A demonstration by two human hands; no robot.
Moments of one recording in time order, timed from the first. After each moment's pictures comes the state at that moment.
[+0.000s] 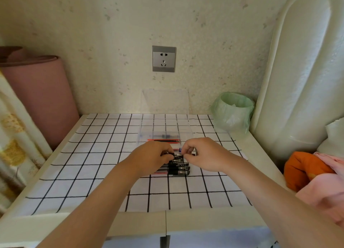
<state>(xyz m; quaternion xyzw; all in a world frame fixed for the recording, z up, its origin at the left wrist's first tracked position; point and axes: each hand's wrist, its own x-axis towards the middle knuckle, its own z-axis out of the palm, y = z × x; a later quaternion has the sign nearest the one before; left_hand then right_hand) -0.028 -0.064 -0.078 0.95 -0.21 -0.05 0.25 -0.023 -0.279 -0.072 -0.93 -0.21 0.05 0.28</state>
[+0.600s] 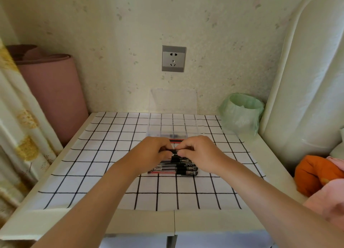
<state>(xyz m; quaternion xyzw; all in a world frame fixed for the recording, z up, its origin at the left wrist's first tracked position) -0.031 -0.039 -0.072 0.92 -0.20 -0.01 0.32 -0.020 -0.240 -0.076 -0.90 -0.20 0.03 0.39</state>
